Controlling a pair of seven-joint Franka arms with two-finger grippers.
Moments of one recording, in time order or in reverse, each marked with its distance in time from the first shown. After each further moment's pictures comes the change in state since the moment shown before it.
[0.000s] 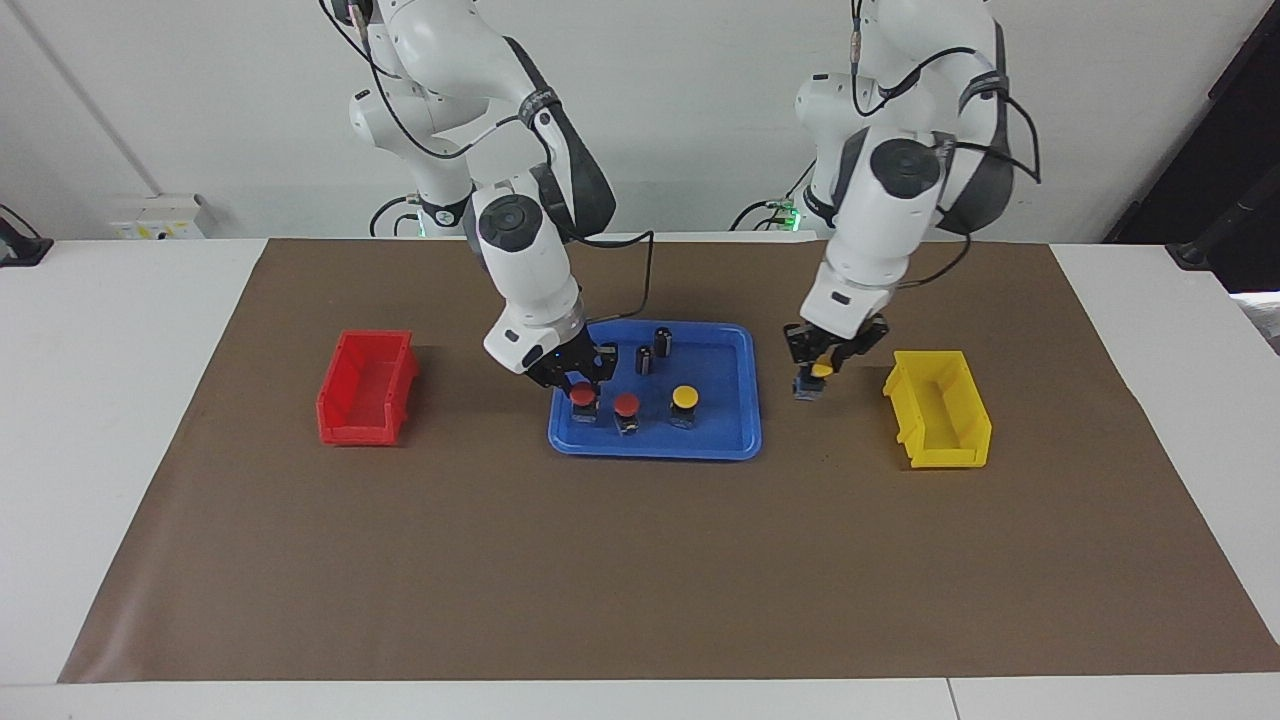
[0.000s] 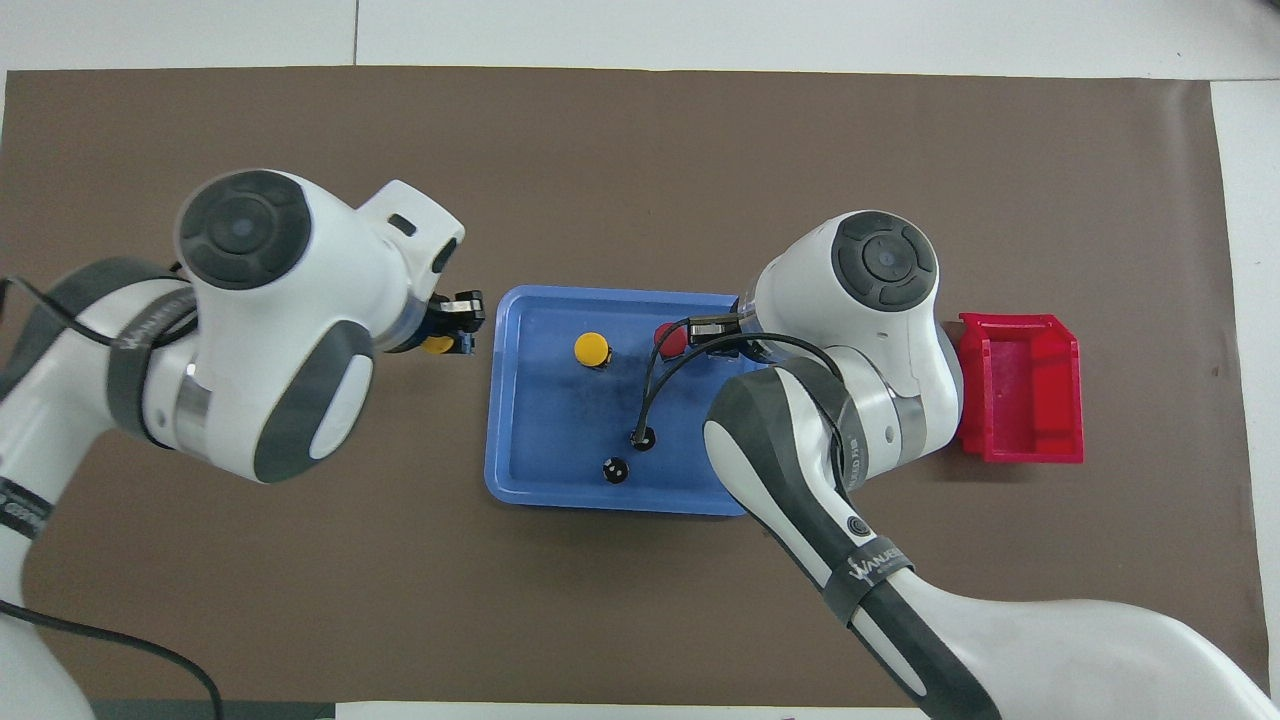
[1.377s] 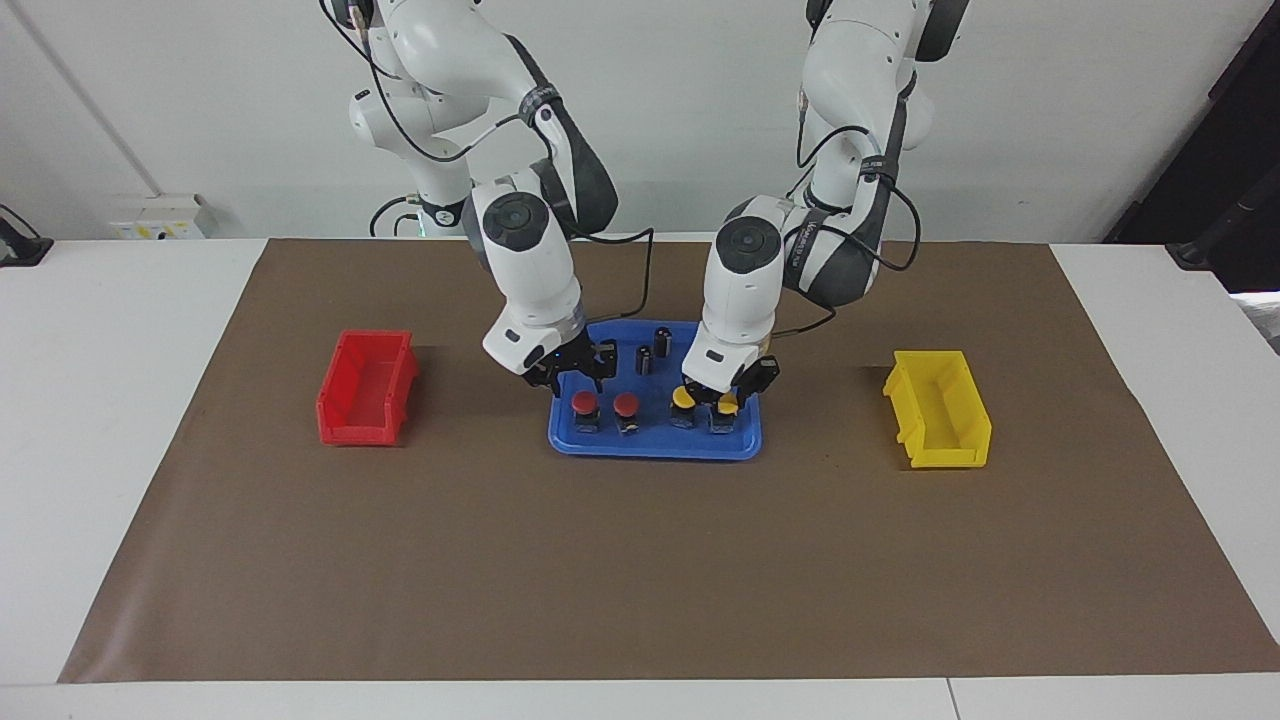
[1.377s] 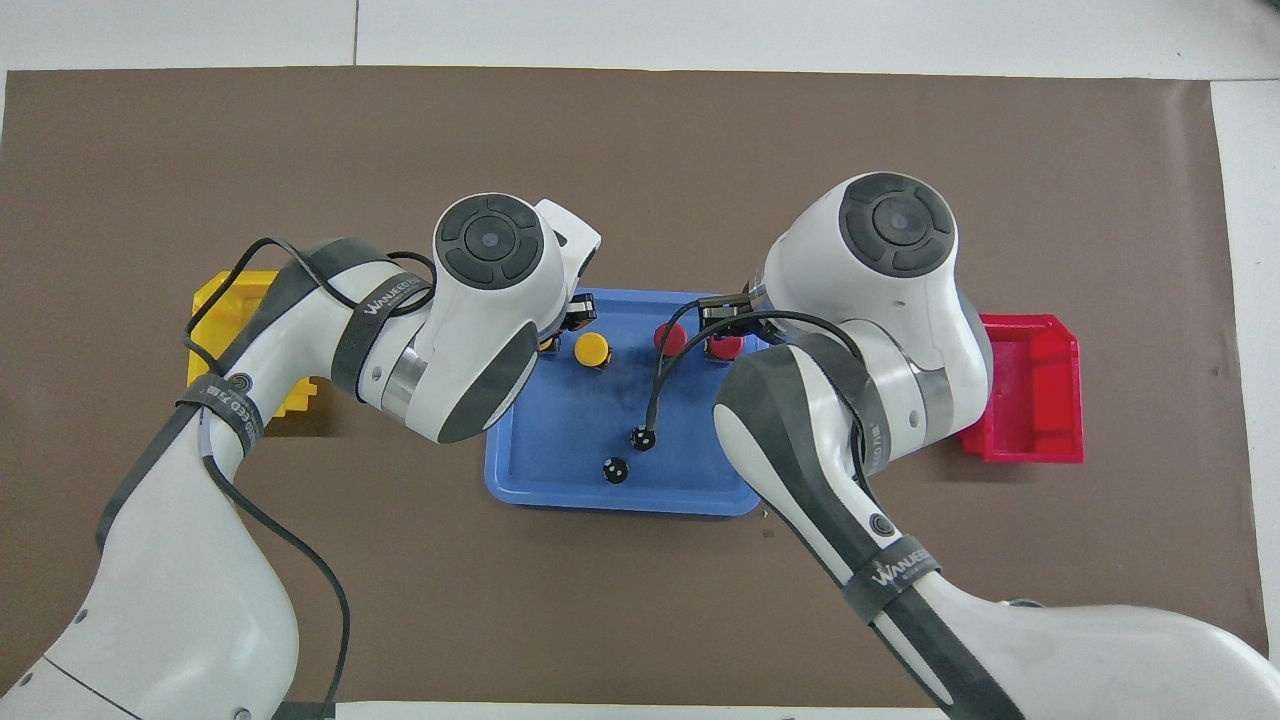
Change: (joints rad) left arm -0.093 0.231 0.027 0.146 0.046 0.050 -0.096; right arm -0.025 -0.030 -0.022 0.126 -0.097 -0.177 0.000
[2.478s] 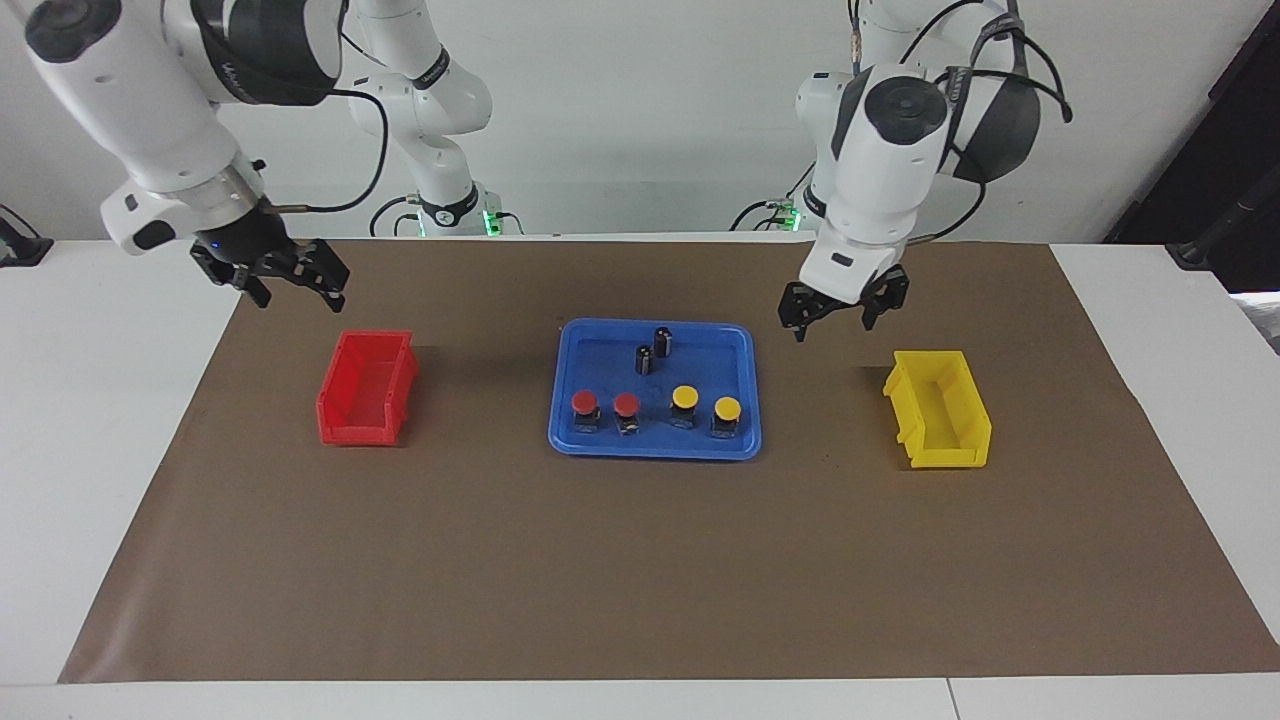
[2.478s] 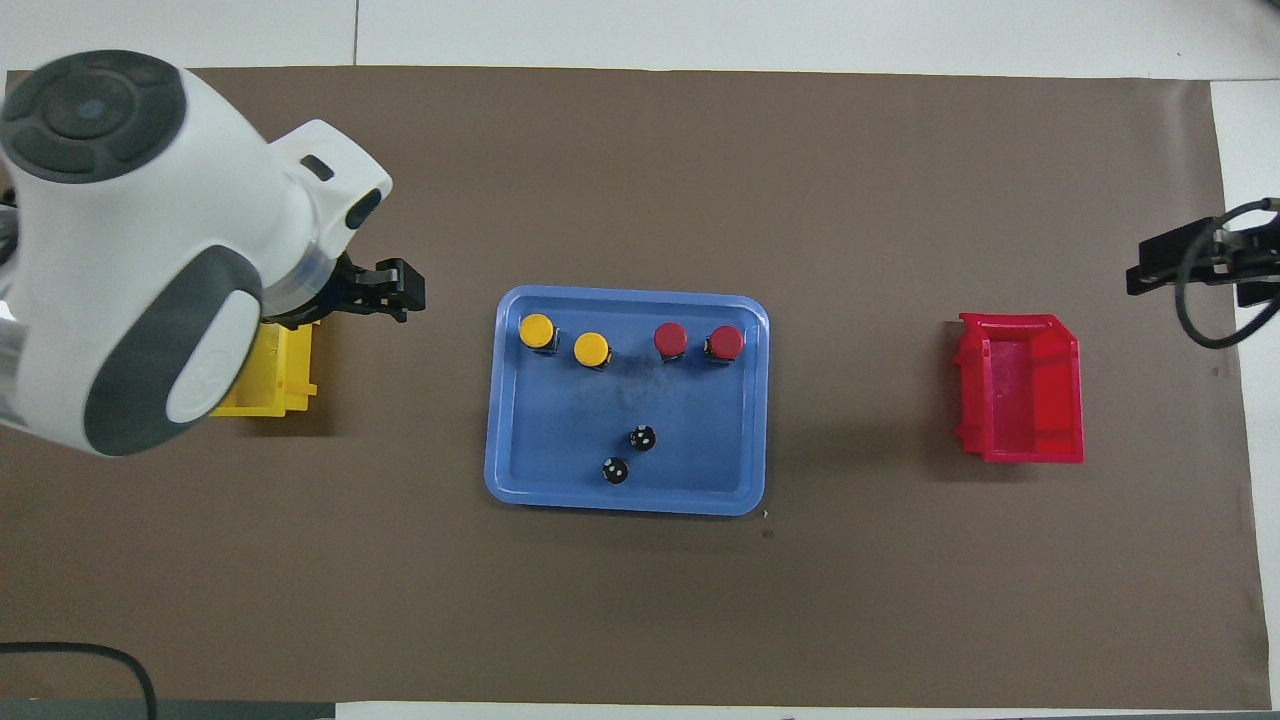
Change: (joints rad) left arm 0.227 -0.289 0.010 0.092 0.002 -0.439 0.386; right arm -0.519 -0.183 -0.011 0.211 -0.064 -0.486 -0.359
